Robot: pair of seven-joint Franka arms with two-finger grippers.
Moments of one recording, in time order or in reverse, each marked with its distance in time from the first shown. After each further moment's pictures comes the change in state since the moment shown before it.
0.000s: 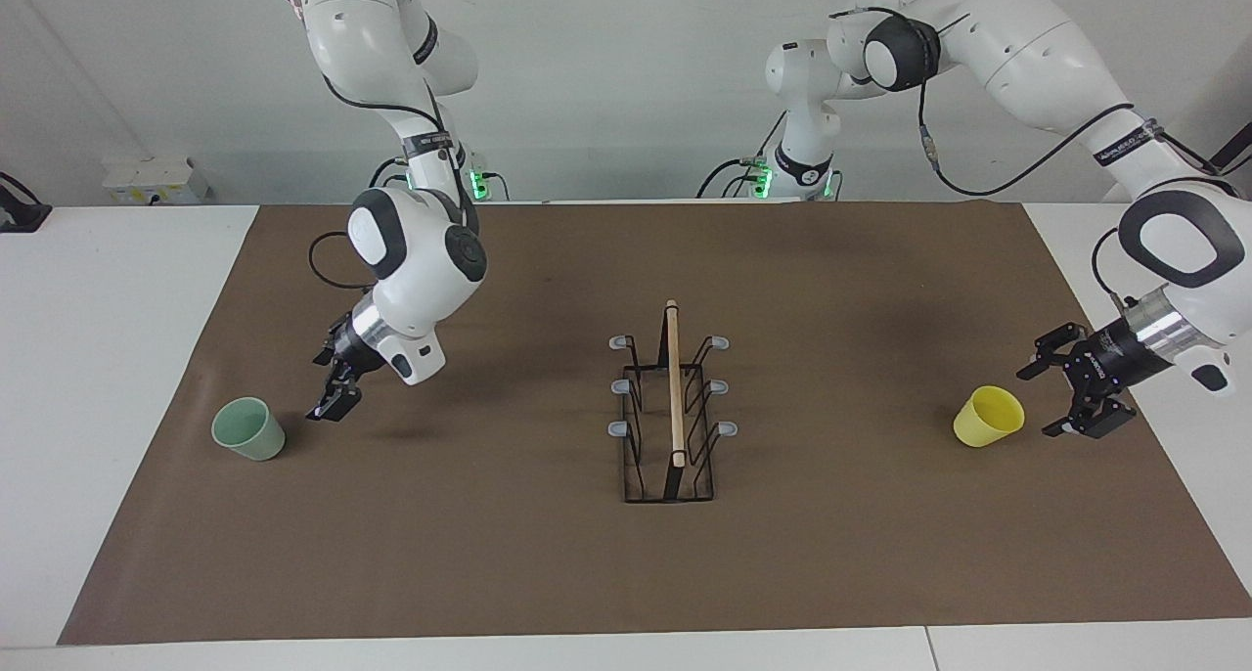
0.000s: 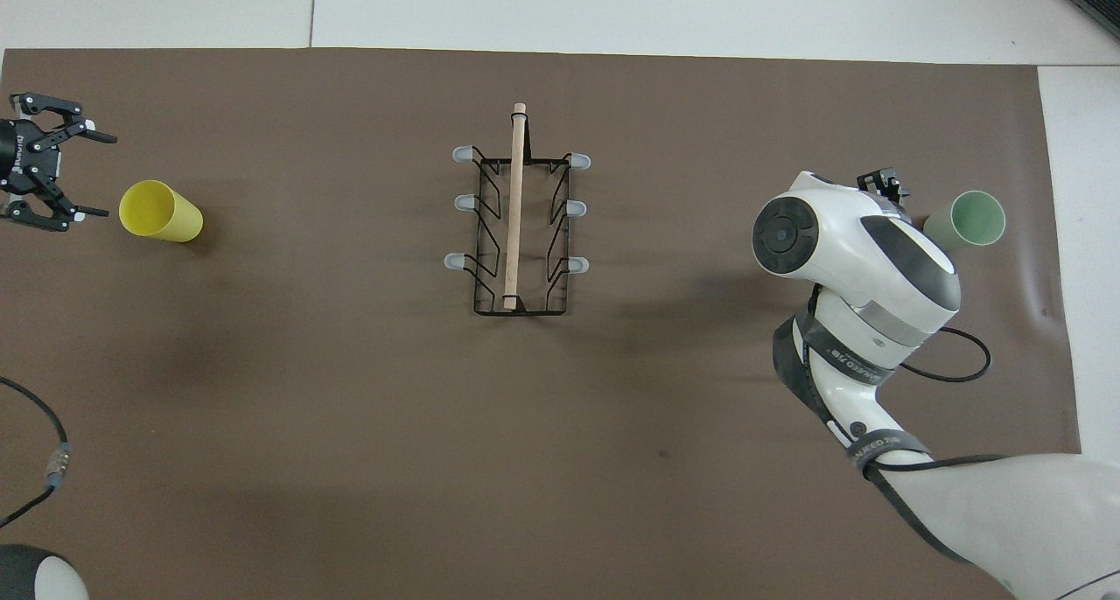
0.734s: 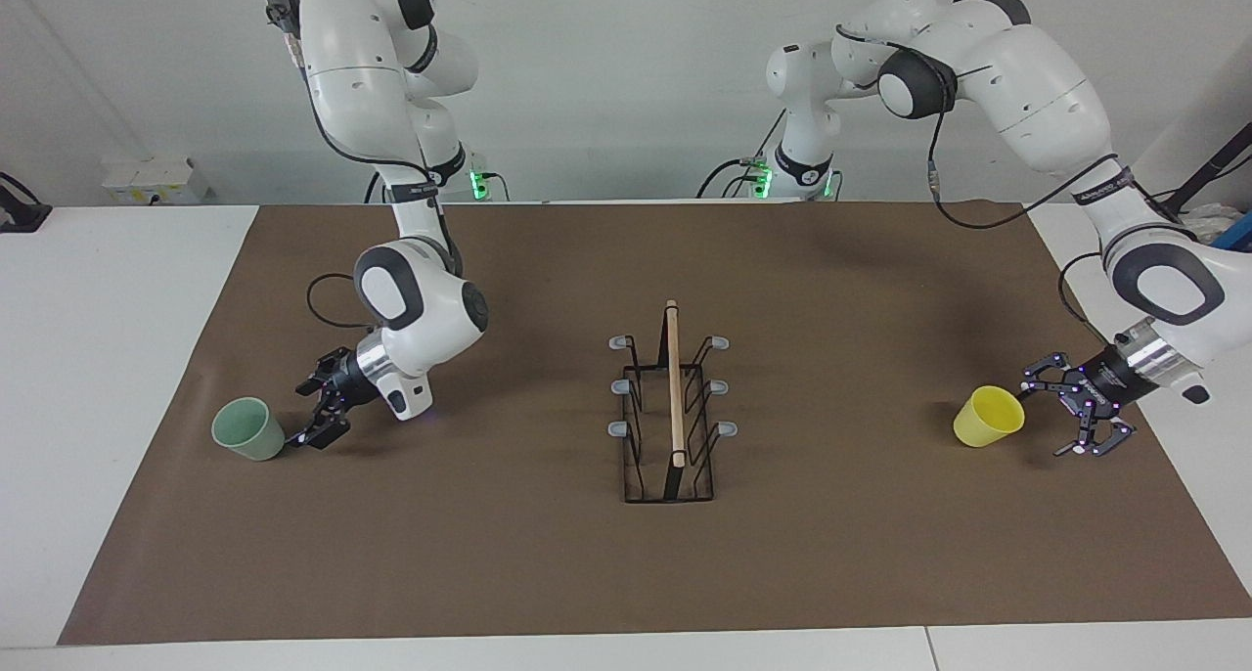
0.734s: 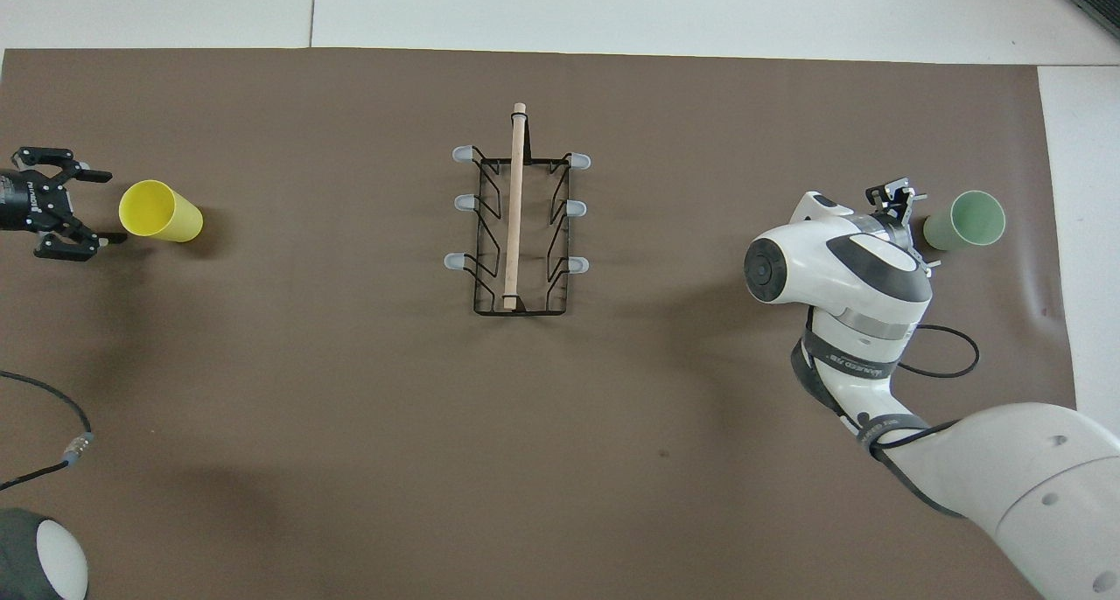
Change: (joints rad) left arm 0.069 0.083 0.023 -0.147 -0.228 0.103 -0.155; right arm -0.075 0.124 -0.009 -0.056 -0.357 0.042 0.322
